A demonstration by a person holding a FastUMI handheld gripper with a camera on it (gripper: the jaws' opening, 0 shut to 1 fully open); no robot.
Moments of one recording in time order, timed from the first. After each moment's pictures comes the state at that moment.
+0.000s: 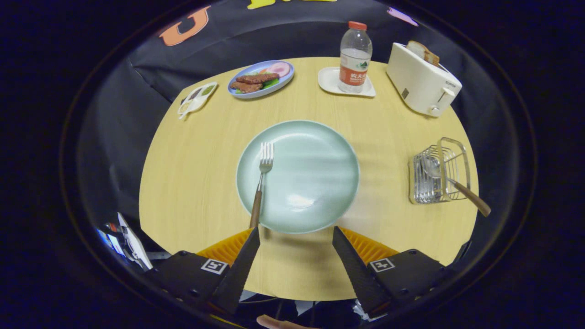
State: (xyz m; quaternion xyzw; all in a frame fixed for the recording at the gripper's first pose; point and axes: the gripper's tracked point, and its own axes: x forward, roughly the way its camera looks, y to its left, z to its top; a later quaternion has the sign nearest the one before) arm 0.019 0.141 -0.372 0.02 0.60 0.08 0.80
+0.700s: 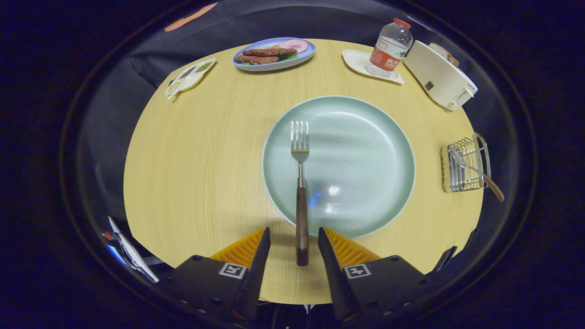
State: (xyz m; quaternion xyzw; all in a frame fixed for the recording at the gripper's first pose) arm 0.016 0.208 -0.420 -0.01 0.63 0.02 0.77
